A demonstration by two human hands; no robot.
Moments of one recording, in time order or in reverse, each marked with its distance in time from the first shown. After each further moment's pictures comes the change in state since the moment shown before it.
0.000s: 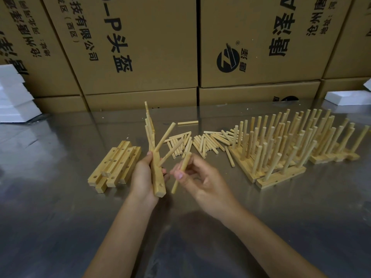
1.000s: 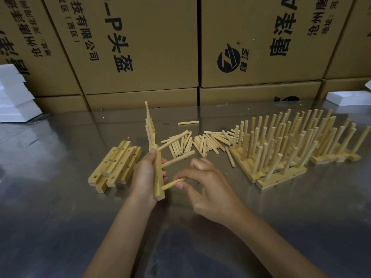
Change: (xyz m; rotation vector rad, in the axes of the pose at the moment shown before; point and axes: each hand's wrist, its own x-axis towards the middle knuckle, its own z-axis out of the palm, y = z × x) left_hand 0.003 0.000 -0.003 0.226 0.047 0.051; right_hand 0.004 0.014 -0.009 -0.650 0.028 -0.266
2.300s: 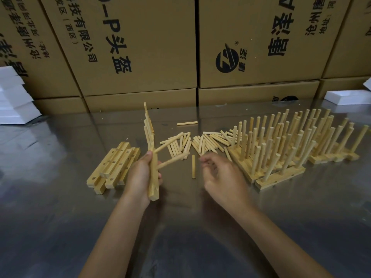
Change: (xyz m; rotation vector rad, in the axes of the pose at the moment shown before) left_hand 0.006 0.006 -0.004 0.040 -0.010 -0.008; right_hand 0.002 0.031 -0.006 -0.037 0.207 0.347
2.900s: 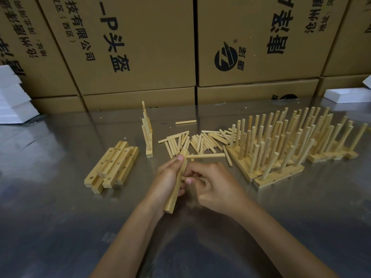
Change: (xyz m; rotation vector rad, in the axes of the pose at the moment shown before) left_hand -0.029 -0.024 0.032 0.204 -0.312 0.063; right_hand -0.003 -0.021 -0.016 0.051 -0.376 -0.197
